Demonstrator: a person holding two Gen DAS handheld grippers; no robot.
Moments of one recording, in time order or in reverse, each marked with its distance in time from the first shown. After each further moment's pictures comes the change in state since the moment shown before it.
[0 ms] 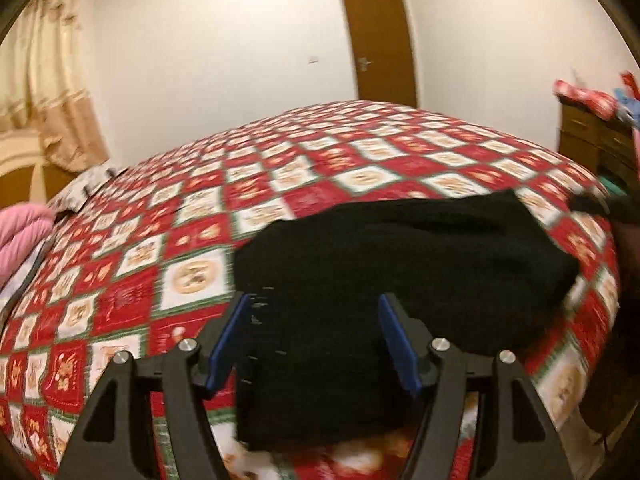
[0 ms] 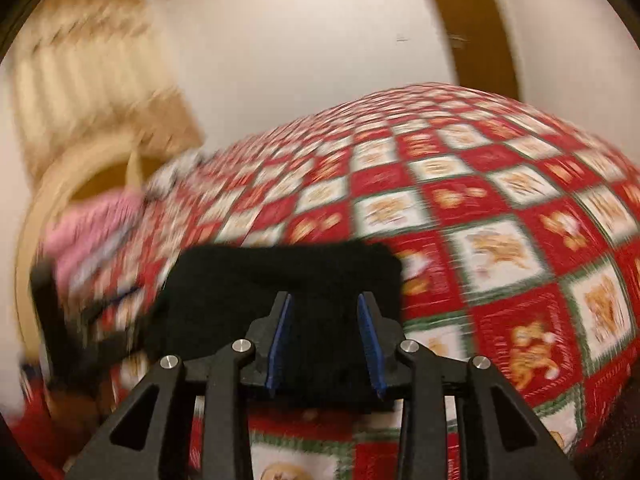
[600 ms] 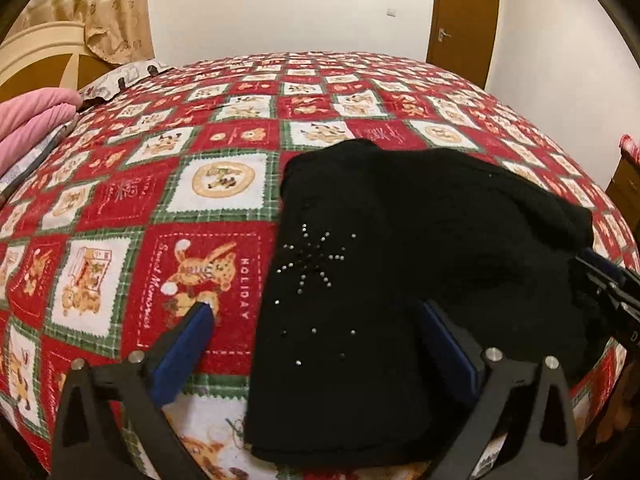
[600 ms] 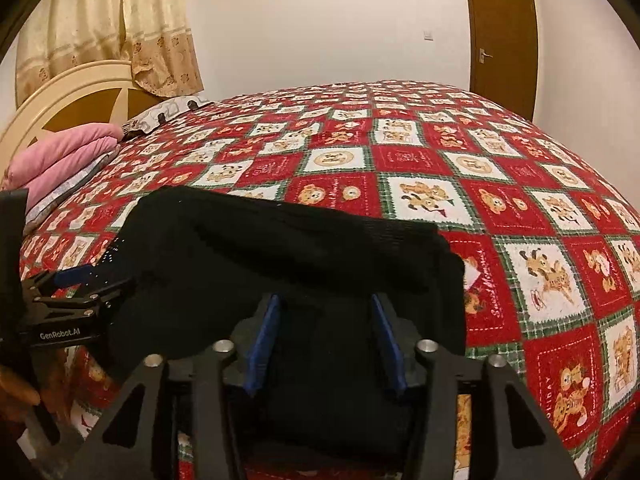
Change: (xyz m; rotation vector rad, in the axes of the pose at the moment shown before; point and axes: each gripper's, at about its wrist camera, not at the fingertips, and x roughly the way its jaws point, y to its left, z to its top) left arm 0.042 0.026 -0.026 -0.271 0.223 0.066; right arm 0.072 0.025 -0.006 -0.134 0.068 -0.118
